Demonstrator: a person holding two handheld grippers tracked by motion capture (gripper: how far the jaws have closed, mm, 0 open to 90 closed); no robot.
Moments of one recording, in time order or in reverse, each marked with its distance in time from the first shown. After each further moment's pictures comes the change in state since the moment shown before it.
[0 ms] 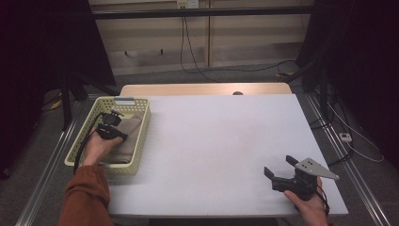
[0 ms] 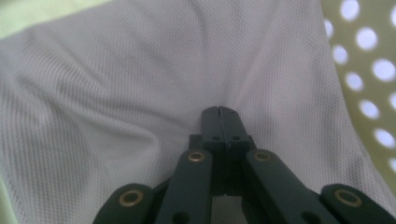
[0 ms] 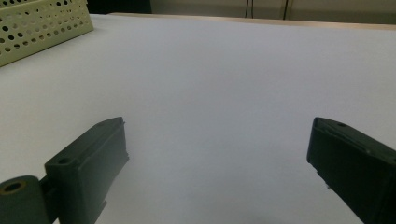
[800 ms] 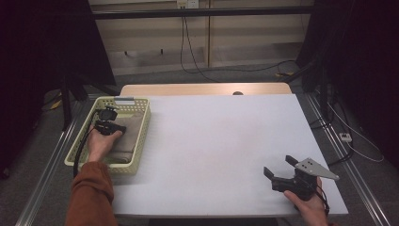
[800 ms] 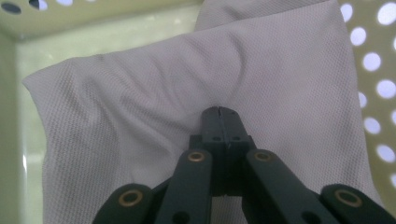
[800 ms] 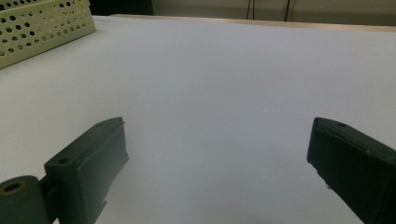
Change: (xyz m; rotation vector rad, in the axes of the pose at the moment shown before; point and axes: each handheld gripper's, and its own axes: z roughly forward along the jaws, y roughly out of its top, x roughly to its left) left arm 0.021 0.008 0.007 -0.167 0.027 -0.144; right arm 0.000 0.000 0.000 -0.004 0.007 -0.002
